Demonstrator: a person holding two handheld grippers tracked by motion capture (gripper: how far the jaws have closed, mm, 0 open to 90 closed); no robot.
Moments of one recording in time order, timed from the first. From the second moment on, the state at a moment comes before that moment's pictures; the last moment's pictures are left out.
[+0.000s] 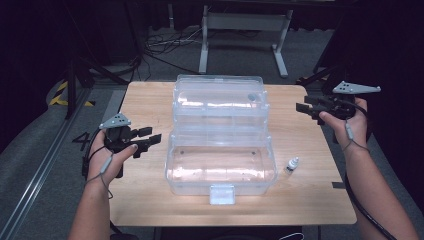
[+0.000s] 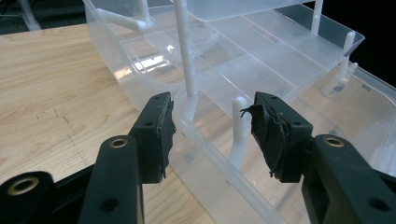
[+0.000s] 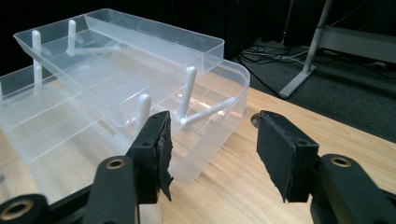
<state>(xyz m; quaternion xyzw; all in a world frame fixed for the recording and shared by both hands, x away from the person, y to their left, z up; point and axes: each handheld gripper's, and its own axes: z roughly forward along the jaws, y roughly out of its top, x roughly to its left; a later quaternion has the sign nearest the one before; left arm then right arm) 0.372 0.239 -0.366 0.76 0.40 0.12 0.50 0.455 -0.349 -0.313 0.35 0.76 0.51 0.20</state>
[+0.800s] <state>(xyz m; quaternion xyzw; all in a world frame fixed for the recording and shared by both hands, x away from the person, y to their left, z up) 0.363 0.250 -0.370 0.76 0.41 0.13 0.49 0.448 -0.349 -0.302 0.29 0.85 0.39 0.18</state>
